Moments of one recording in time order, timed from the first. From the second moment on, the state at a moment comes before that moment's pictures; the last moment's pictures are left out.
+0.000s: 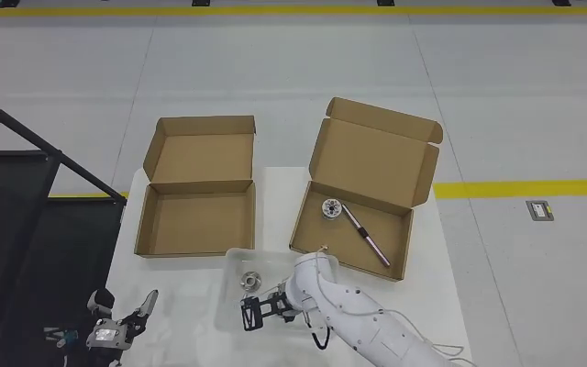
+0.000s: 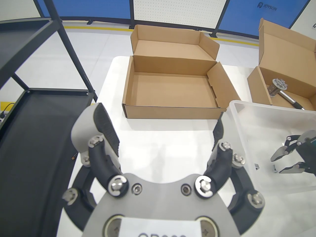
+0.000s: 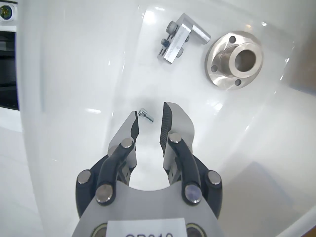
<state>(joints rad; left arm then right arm) 1.88 -1.16 -1.81 -1.84 1.06 -0.15 0.30 -0.60 -1.57 0.60 -1.04 -1.47 -0.96 0.82</state>
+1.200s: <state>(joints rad) 1.88 -1.16 -1.81 -1.84 1.06 -0.15 0.30 -0.57 -1.58 0.60 -0.98 -1.49 -0.92 0.72</state>
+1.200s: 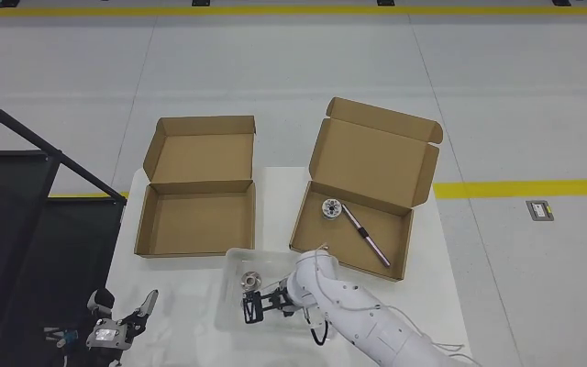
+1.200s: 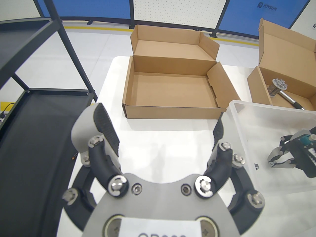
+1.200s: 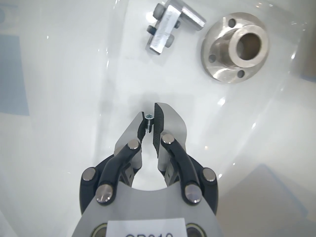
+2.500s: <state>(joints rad) 1.88 -1.16 -1.81 -1.84 1.06 -0.15 0.30 -0.63 -1.46 1.07 -0.99 -1.51 -0.49 0.73</state>
